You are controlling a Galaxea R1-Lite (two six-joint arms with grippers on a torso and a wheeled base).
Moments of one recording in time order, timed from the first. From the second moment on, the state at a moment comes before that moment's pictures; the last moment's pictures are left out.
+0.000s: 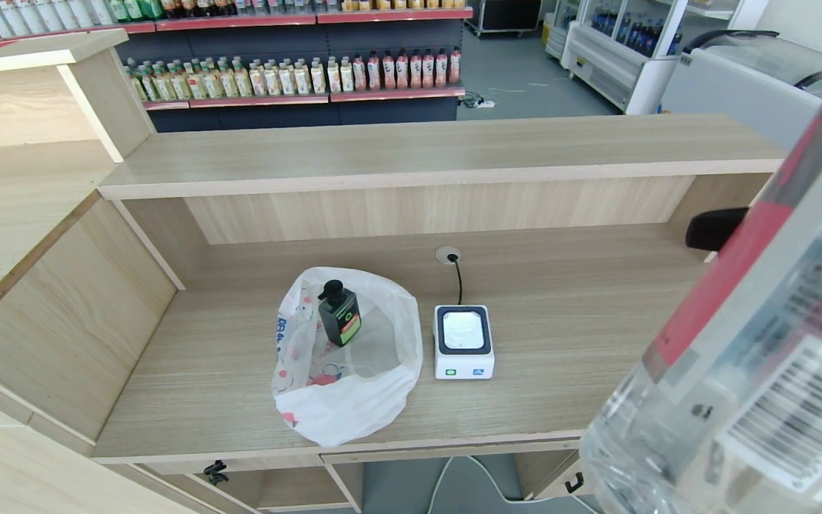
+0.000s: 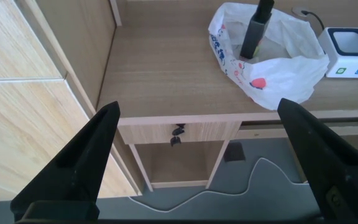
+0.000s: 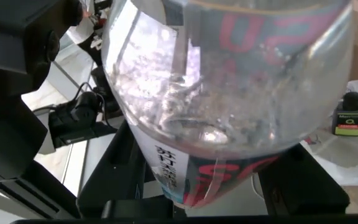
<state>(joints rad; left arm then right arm) 0.00 0.00 0.00 0.00 -0.01 -0.01 0.83 1.14 -1.02 -0.13 0.61 0.10</state>
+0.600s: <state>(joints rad) 0.00 0.00 0.00 0.00 -0.02 -0.01 0.71 1.17 -1.04 -0.13 0.48 -0.02</state>
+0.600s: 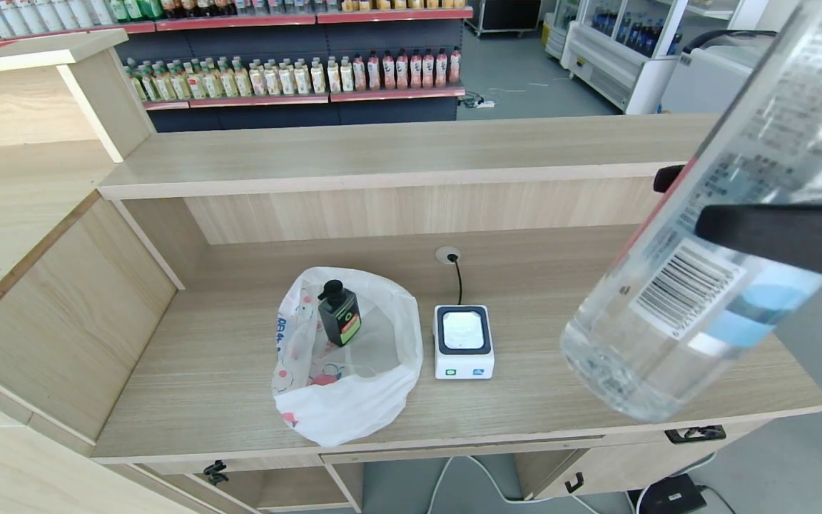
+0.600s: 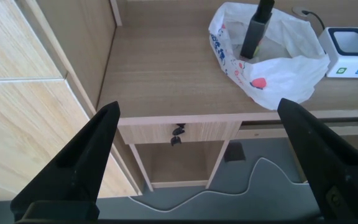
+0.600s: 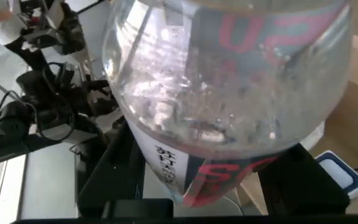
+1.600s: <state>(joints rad) 0.00 0.00 0.00 0.00 -0.01 -0.01 -0.14 1.24 -0.67 -0.43 0.46 -0.59</state>
